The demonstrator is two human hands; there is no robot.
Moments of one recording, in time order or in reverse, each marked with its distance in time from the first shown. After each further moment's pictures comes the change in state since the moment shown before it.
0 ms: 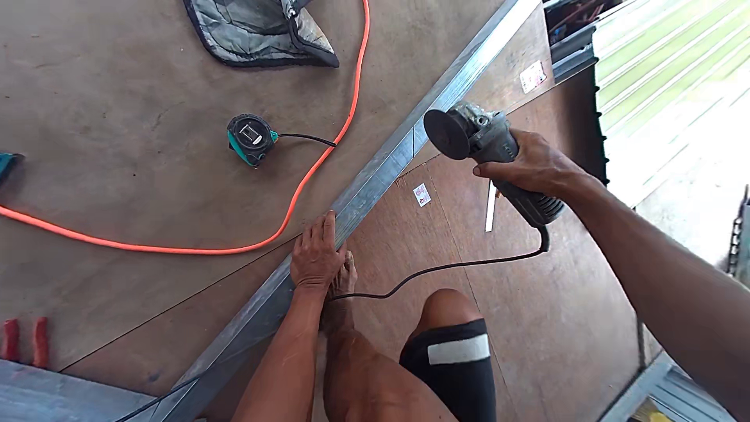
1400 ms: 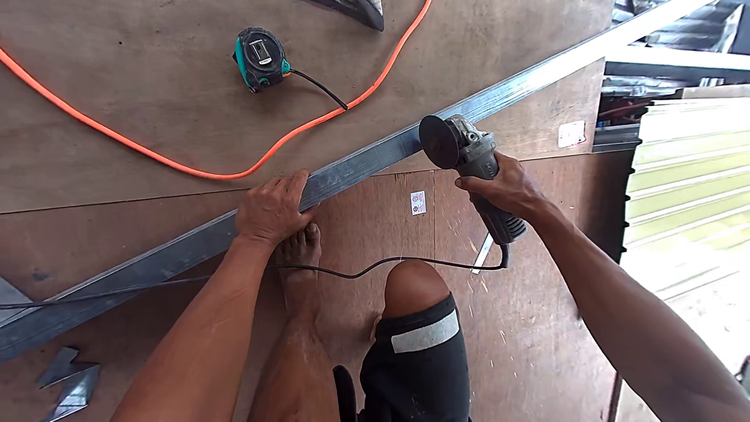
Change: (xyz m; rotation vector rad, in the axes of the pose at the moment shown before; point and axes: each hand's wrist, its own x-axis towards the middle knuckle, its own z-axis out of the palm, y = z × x) left_hand -0.005 -0.002 0.010 0.046 0.111 -0.006; right_hand 0.065 0.057 0.044 -0.069 -0.088 -0.242
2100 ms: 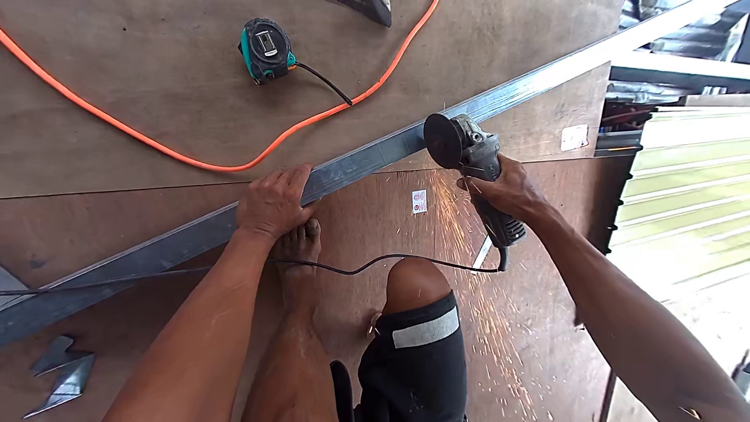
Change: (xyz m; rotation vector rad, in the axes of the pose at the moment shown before) left_hand 0.001 0.002 -0.002 -0.020 -0.006 -0.011; right_hand -0.008 -0.004 0.005 0.008 0.024 0.018
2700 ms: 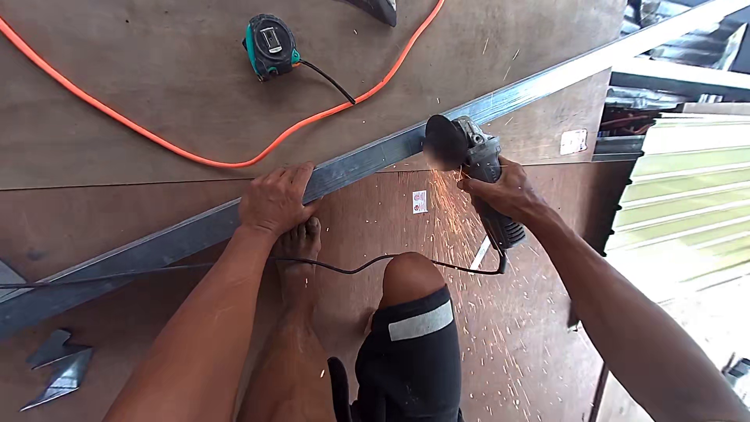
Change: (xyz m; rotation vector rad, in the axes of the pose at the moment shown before) left_hand 0.000 0.000 0.000 -0.015 -0.007 -0.004; right_hand 0.001 -0.004 0.000 -0.027 -0.005 0.026
